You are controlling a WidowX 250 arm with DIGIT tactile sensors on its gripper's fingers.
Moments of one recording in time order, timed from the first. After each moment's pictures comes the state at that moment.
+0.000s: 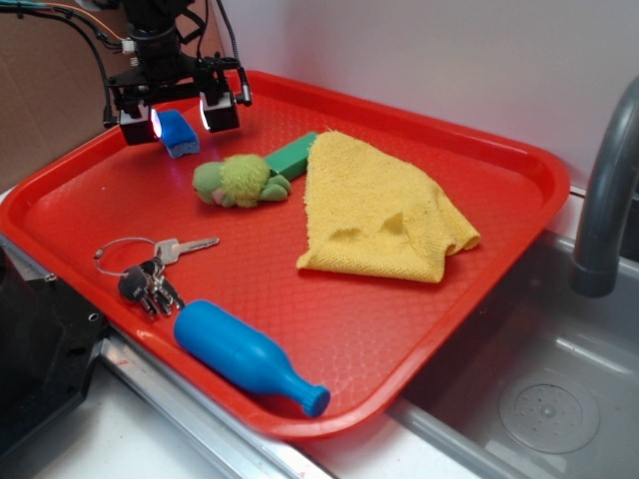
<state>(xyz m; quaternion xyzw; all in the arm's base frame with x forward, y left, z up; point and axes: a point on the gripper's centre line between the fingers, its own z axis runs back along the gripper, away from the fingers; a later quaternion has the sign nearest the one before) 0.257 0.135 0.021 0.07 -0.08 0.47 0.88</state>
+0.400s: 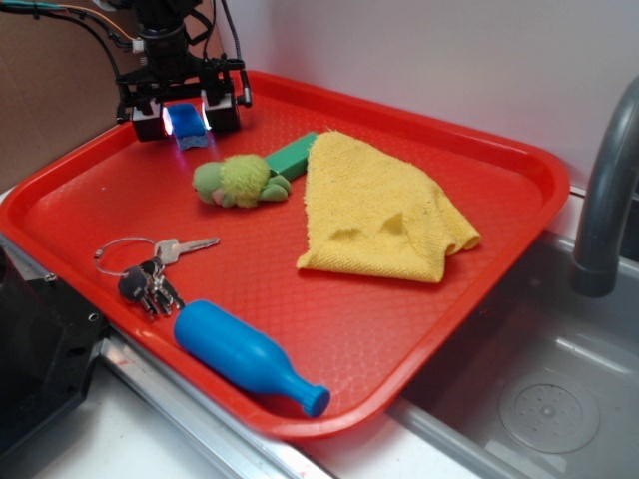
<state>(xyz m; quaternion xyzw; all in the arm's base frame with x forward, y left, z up) 0.260 0.139 0.019 0.06 -0.04 0.45 0.89</state>
